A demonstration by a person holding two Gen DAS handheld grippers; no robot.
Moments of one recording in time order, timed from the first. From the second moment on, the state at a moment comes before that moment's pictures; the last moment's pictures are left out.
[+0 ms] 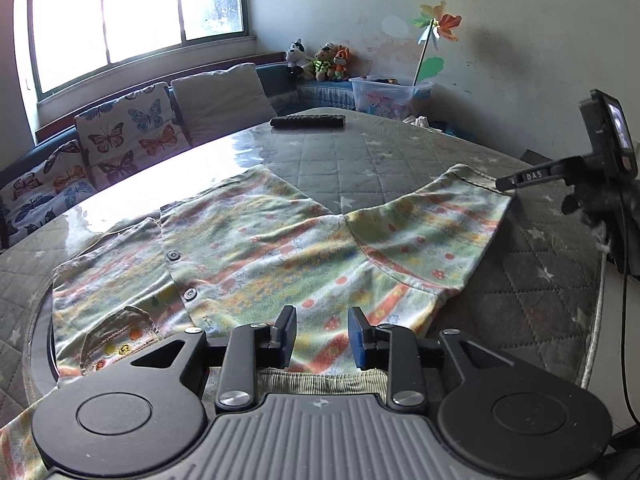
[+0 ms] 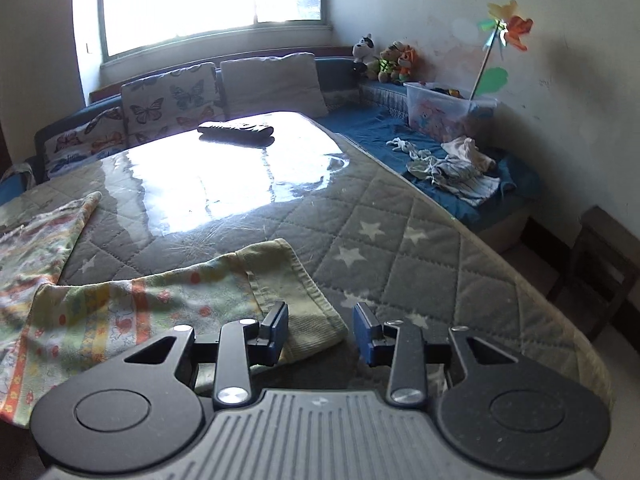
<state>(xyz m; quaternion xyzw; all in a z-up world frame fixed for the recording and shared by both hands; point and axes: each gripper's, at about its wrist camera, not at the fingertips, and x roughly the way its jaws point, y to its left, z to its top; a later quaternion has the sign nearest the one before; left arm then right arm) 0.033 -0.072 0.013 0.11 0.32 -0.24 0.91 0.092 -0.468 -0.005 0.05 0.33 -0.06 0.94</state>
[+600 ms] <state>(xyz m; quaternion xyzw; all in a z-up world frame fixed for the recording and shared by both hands) 0.050 -0.113 -0.001 0.15 0.32 -0.26 0.90 0.099 -0.468 -0.007 0.06 0.32 -0.07 0.94</state>
